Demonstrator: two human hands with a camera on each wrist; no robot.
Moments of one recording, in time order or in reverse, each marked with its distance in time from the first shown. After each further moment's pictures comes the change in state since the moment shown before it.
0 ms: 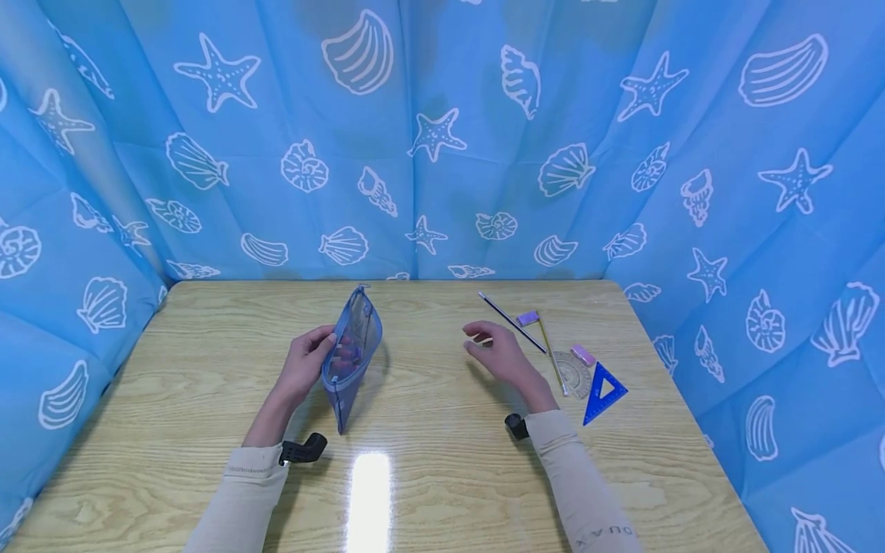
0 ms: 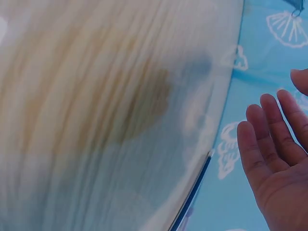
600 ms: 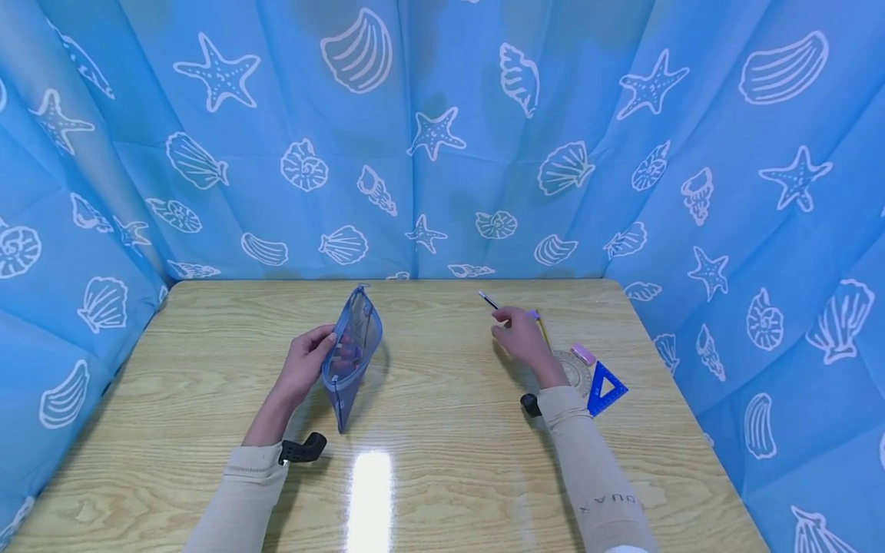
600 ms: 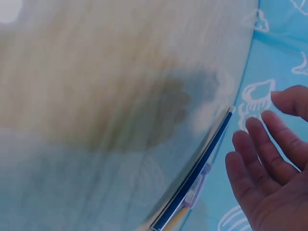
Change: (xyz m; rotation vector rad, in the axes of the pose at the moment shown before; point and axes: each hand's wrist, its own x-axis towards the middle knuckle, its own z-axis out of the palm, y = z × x) left_hand -0.002 0.000 0.000 -0.005 -0.001 -0.017; right_hand 0.018 0.027 -0.036 -0.193 0.057 0.118
